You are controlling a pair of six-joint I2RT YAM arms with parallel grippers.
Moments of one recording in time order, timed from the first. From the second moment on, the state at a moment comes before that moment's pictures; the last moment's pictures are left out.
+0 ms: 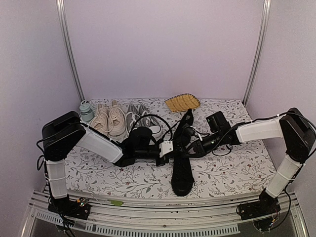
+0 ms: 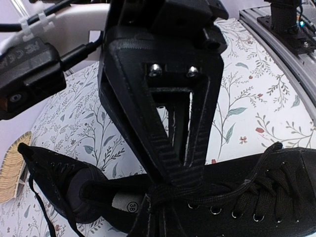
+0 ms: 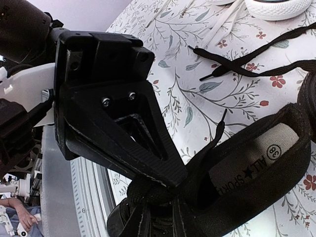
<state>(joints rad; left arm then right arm) -0.95 1.99 0.95 0.69 0.35 0.53 0.61 1.69 0.88 -0.07 -0.85 0.10</state>
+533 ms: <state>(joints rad) -0.95 1.99 0.95 0.69 0.34 0.53 0.61 1.72 0.88 0.01 -0.85 0.17</state>
